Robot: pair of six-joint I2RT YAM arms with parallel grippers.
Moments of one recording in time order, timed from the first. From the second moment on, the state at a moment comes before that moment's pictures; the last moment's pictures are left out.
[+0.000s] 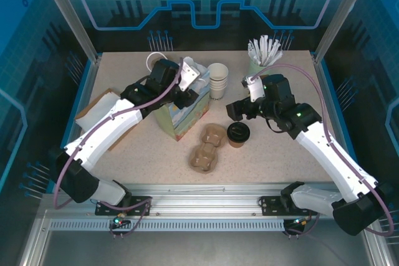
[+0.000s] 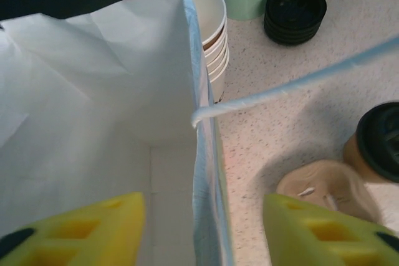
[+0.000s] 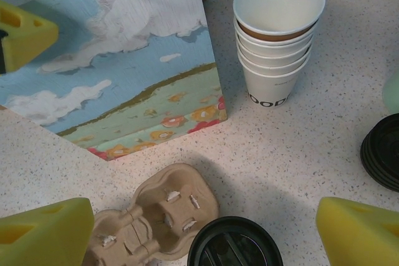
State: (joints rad) left arm -0.55 1.43 1.41 -0.66 0.03 0.16; right arm 0.47 1.13 1.16 -0.68 -0.16 0.09
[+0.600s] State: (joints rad) left arm -0.89 1.15 1.33 -0.93 -0.14 -0.36; right arm 0.46 1.16 1.17 -0.73 -0.13 0.11
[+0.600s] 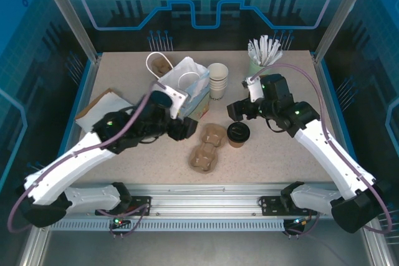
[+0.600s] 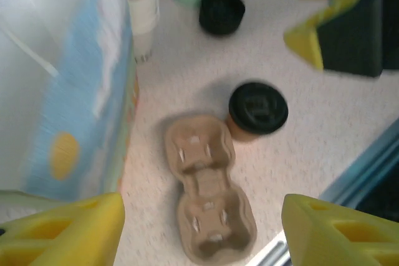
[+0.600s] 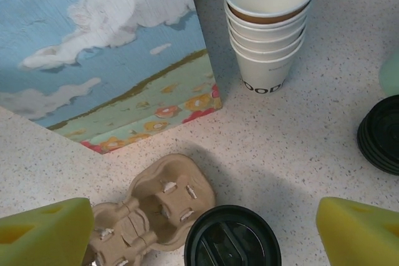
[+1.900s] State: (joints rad) left arm -0.94 1.88 1.37 -0.90 -0.10 -0.64; right arm 0.33 1.12 1.09 -0.77 -0.14 0.12
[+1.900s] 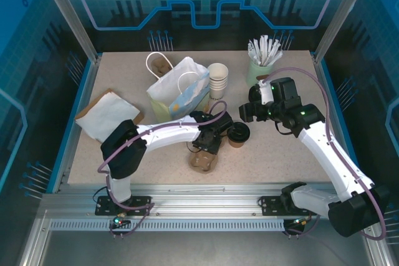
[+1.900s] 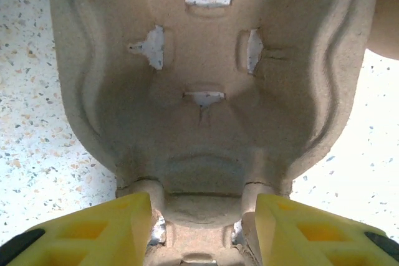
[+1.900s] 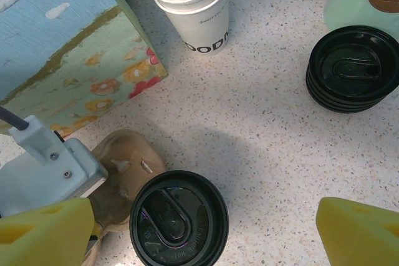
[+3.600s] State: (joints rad) left arm -0.94 1.47 1.42 -0.95 -0.01 -0.37; right arm 0.32 1.10 1.27 -0.83 -0.10 0.16
